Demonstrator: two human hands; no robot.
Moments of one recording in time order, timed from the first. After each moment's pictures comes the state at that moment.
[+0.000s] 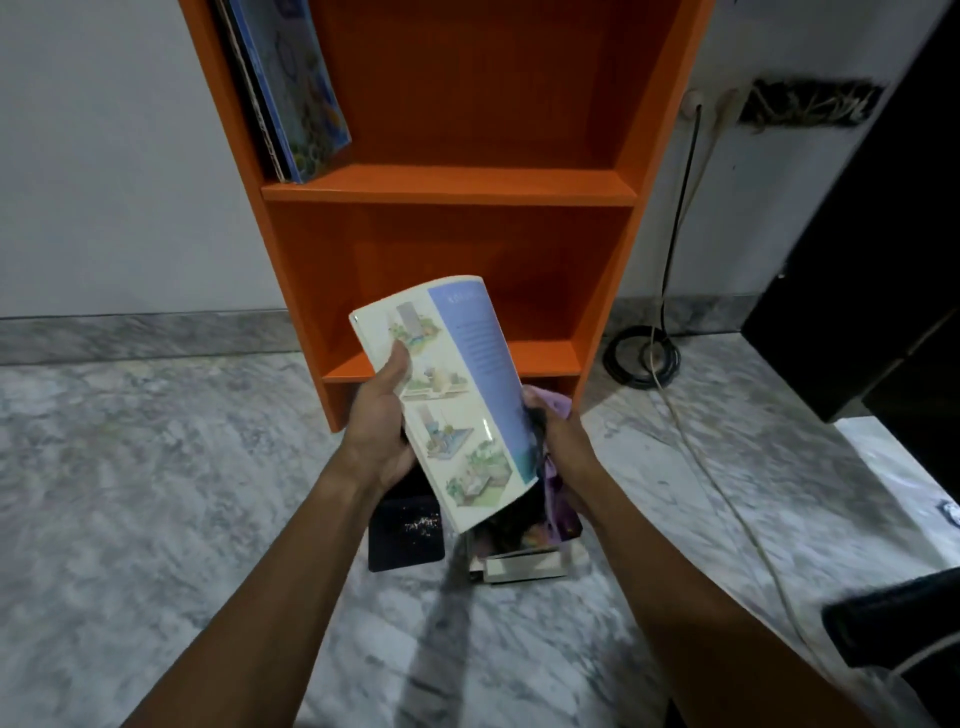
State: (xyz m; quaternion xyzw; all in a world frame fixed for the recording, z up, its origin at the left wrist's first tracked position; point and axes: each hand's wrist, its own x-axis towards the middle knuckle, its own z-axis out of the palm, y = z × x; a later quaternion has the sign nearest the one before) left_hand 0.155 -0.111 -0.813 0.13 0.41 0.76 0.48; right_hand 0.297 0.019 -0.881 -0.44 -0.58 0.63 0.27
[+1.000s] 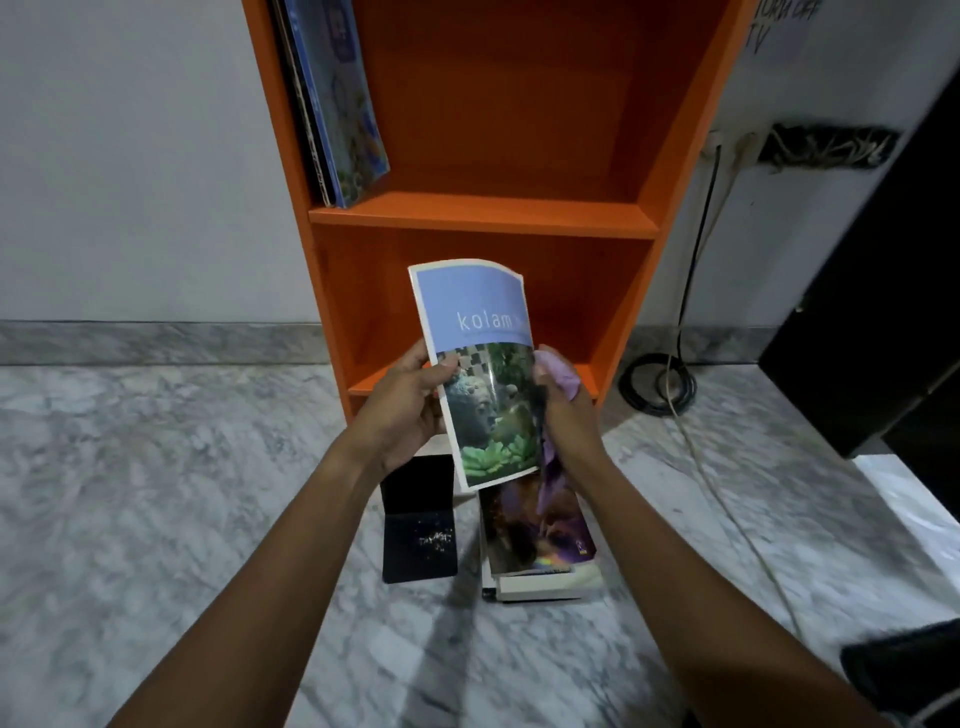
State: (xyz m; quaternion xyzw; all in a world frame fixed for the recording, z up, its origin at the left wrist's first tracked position) left_hand 0.133 -0.122 -0.786 0.26 0.51 0.69 0.44; right_hand 0.268 0.021 -0.848 -0.30 -0.67 0.58 0.36
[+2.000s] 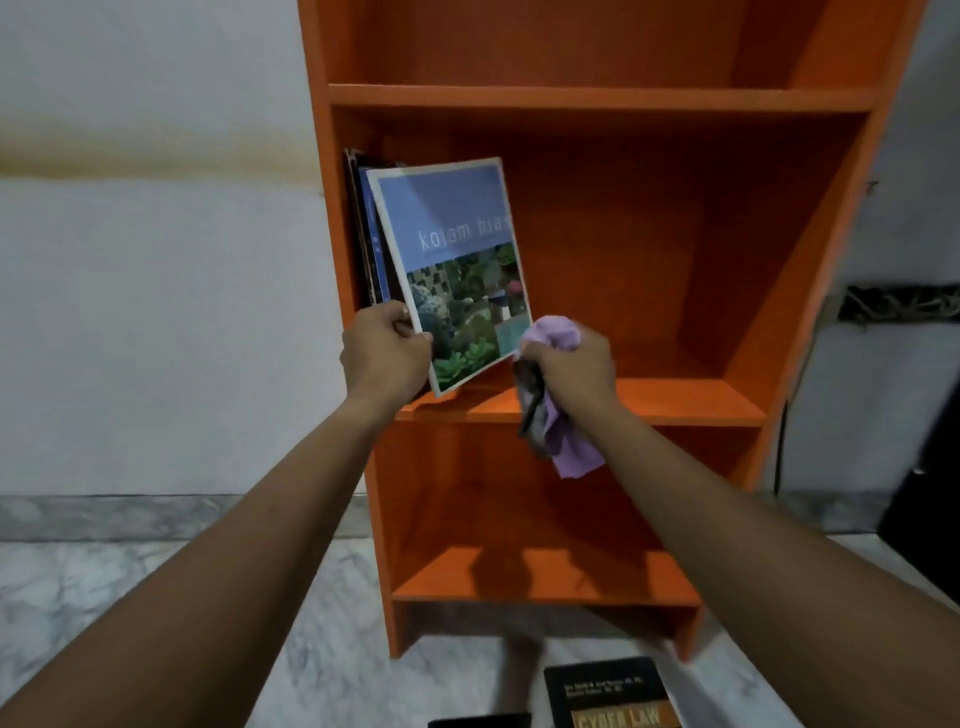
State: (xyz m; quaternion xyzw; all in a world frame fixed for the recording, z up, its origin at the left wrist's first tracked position) left_hand -0.050 -0.034 -0.634 0.33 0.75 0.57 -0.09; right_hand 0.077 0.117 -0.662 -0.31 -0.69 0.47 0.45
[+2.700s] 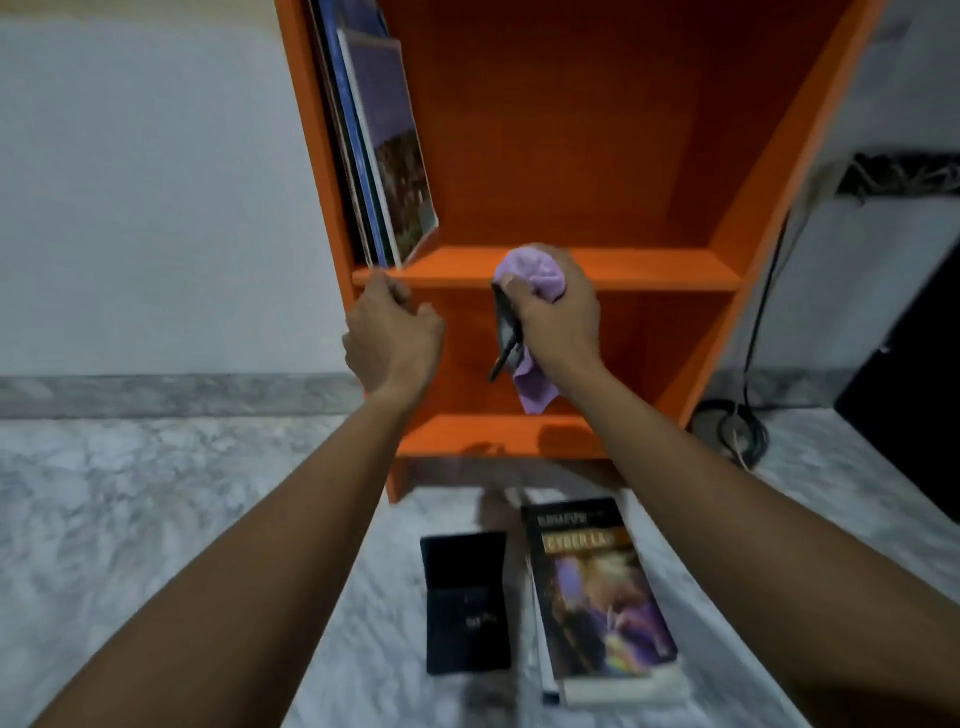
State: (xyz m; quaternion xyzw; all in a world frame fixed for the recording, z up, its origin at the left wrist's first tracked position) left_hand 0.020 -0.054 -0.720 0.22 0.81 0.53 -0.14; right_hand 0.125 0.057 -0.724 -0.26 -0.70 0.45 0.49
